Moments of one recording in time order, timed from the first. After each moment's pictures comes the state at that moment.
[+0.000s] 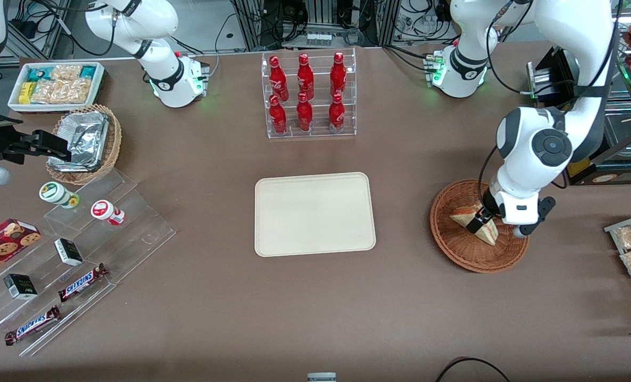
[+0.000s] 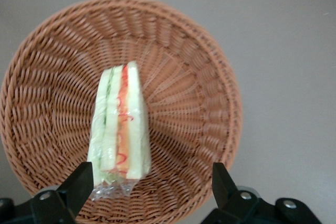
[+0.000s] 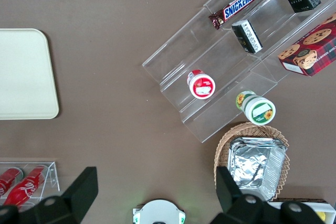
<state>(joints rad) -0.06 0.19 -0.09 -2.17 0.07 2.43 -0.97</state>
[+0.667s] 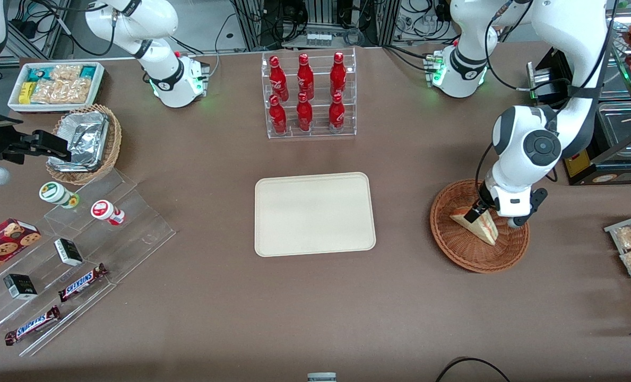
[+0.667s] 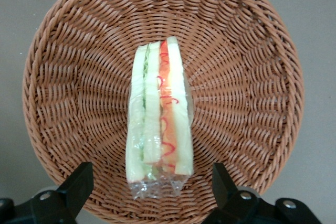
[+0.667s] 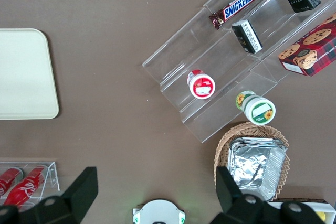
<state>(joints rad) -0.06 0.18 -0.08 -2.26 0.08 2.43 -0.98</state>
